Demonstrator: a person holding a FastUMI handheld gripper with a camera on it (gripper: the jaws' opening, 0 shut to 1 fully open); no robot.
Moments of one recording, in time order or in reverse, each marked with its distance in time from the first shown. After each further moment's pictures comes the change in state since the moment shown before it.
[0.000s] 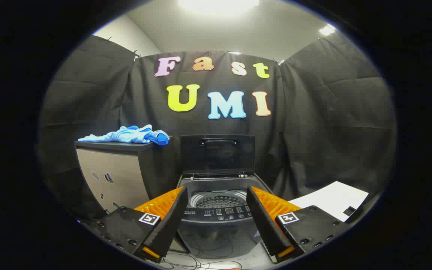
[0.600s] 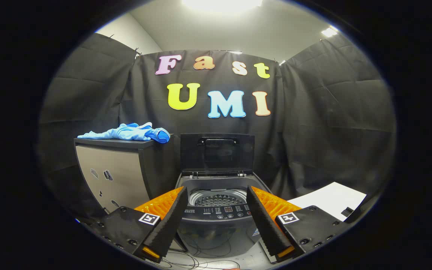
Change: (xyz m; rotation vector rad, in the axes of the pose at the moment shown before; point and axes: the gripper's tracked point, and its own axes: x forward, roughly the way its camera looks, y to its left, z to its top) arm -0.003 0.000 -0.003 -0.011 0.012 -0.015
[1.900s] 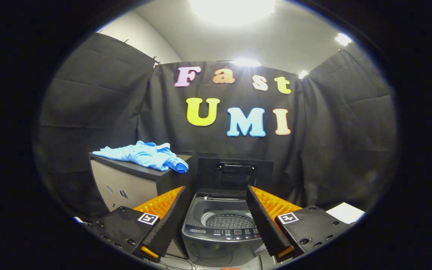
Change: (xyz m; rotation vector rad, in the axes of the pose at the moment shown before) arm 0.018 0.039 0.104 -0.064 -0.105 0.201
